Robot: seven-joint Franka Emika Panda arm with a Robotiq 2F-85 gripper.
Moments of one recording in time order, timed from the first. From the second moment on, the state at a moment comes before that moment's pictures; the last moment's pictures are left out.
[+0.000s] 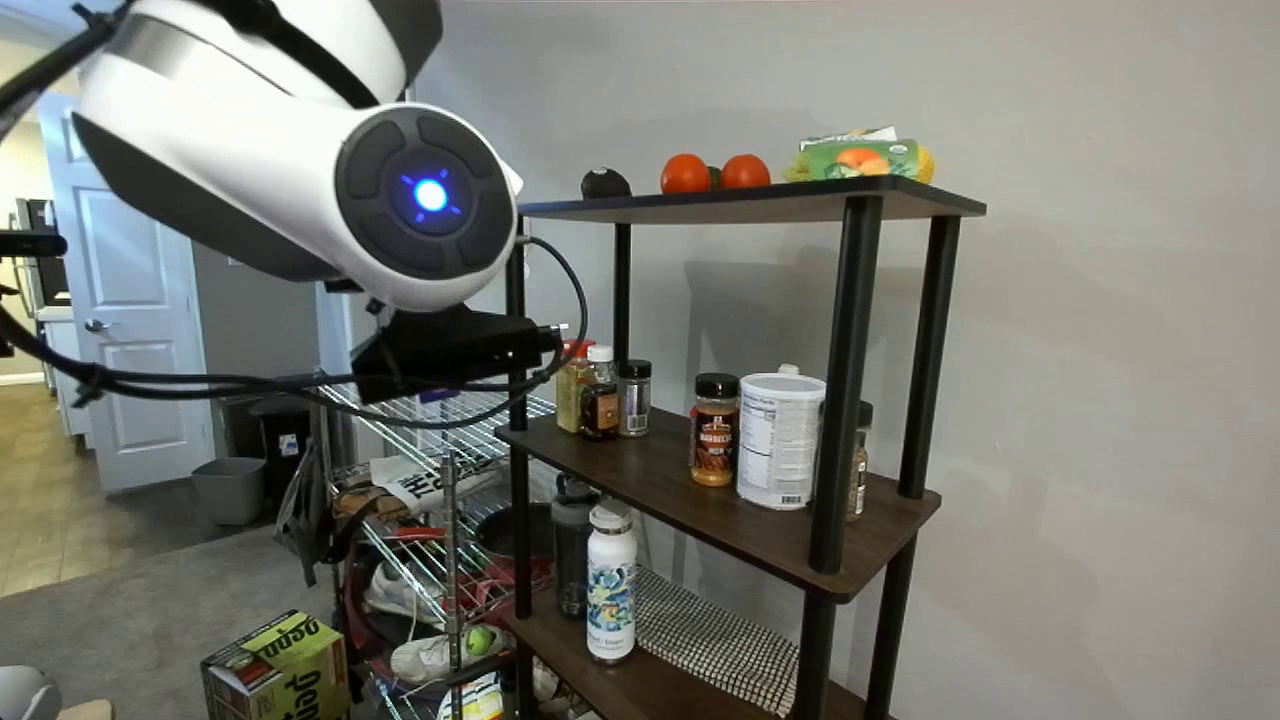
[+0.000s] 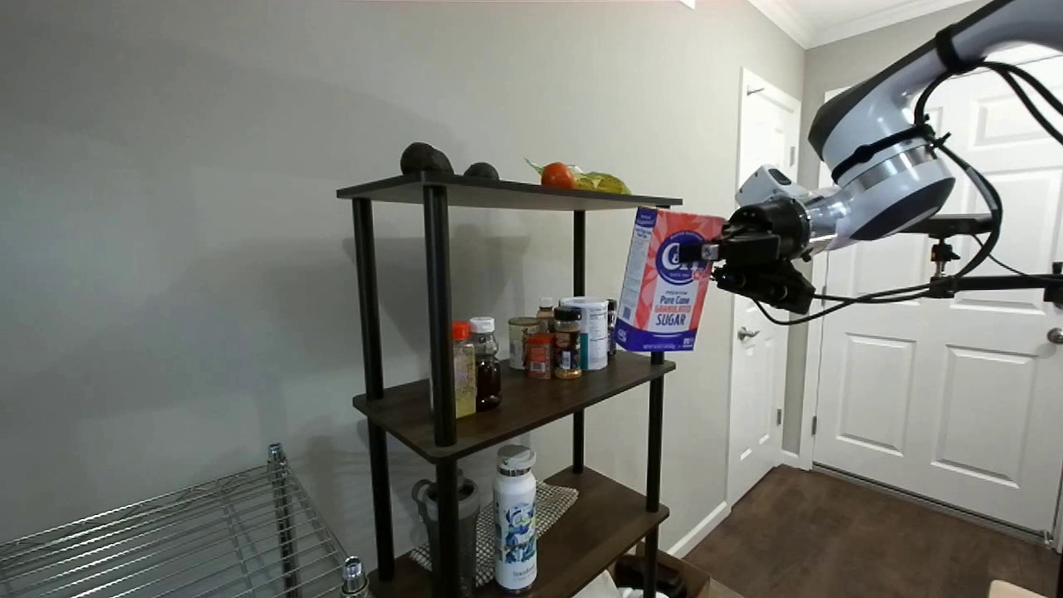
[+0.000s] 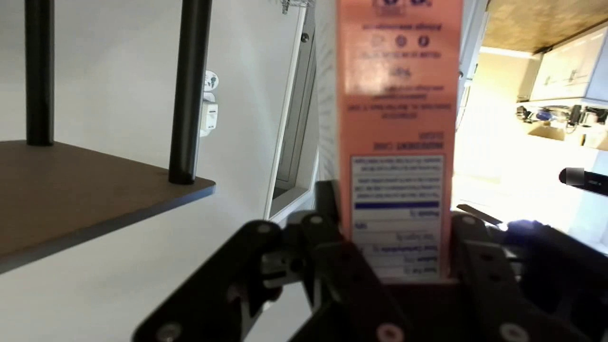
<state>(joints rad) -0.22 -0.57 -0.22 -2.60 1.30 1.59 -2.21</state>
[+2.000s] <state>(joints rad) -0.17 -0.87 0.14 -2.37 1.42 2.08 -1.89</state>
